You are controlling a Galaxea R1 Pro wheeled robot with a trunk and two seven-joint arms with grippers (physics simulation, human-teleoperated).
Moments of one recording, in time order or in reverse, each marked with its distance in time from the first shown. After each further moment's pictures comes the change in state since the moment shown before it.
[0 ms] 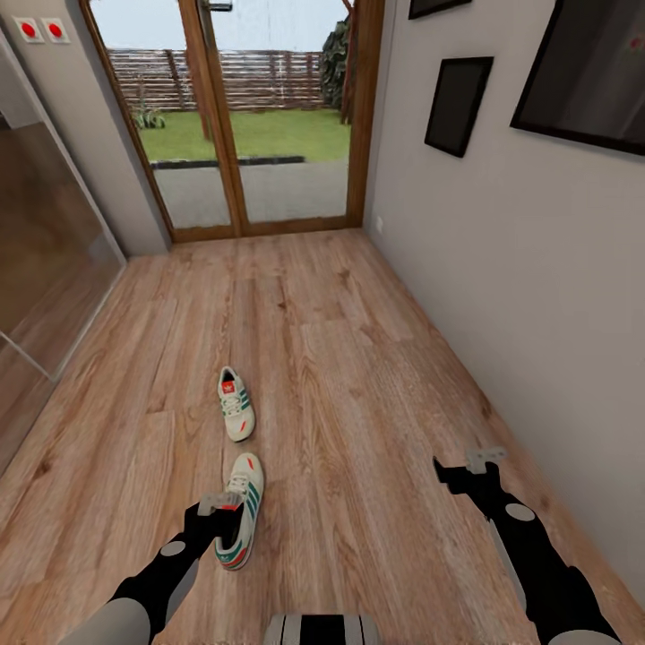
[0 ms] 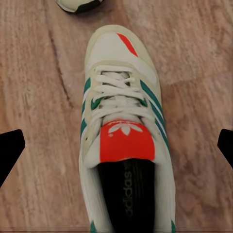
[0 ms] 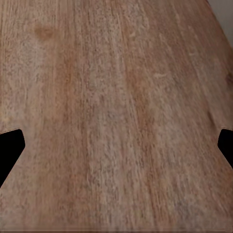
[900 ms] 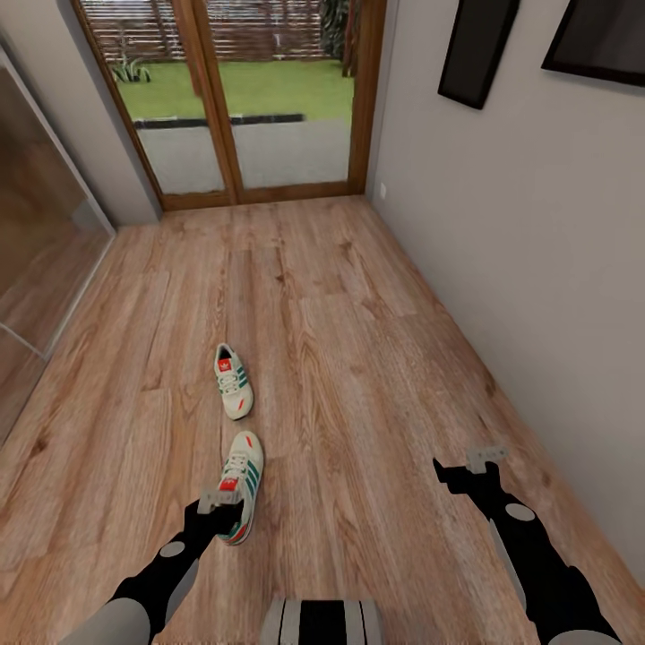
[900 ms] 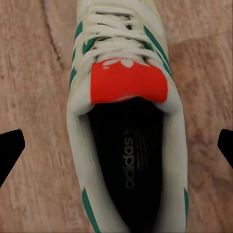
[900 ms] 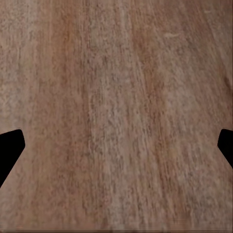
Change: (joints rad) left arm 0.000 0.000 0.000 0.001 0.000 -0.040 0.001; right arm 0.000 0.000 0.000 0.000 0.001 0.000 0.000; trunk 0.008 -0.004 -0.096
